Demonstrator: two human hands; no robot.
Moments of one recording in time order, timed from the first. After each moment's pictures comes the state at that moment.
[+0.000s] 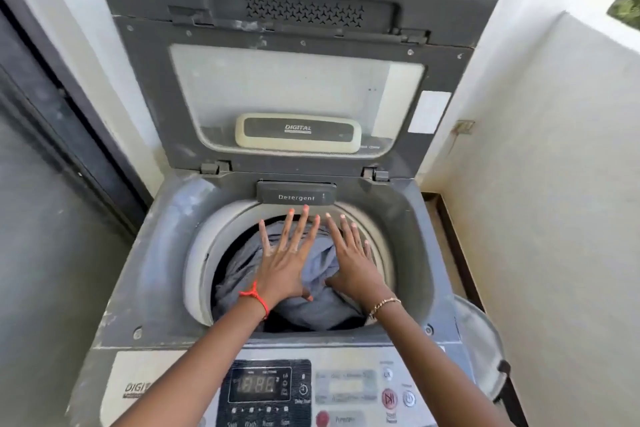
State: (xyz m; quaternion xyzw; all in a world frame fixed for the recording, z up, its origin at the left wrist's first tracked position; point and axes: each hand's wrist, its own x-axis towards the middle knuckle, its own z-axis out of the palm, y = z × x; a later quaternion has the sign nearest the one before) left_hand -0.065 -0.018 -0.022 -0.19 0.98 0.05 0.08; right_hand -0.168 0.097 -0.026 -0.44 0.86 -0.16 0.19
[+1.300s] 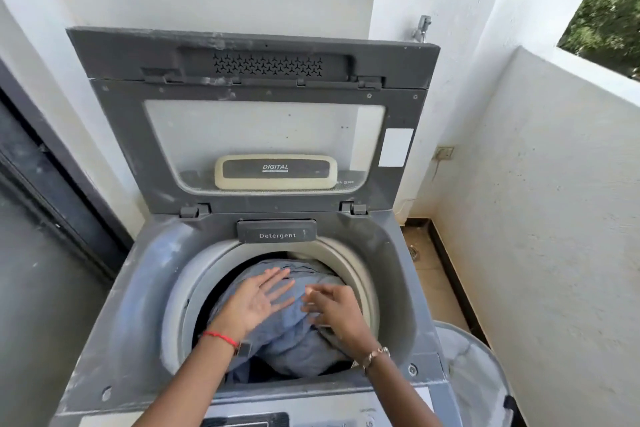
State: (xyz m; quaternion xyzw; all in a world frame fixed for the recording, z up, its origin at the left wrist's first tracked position) left_hand -0.082 -0.039 -0.029 -0.39 0.31 0.86 -0.09; right_hand -0.159 0.100 -0.024 -0.17 0.71 -0.57 0.39
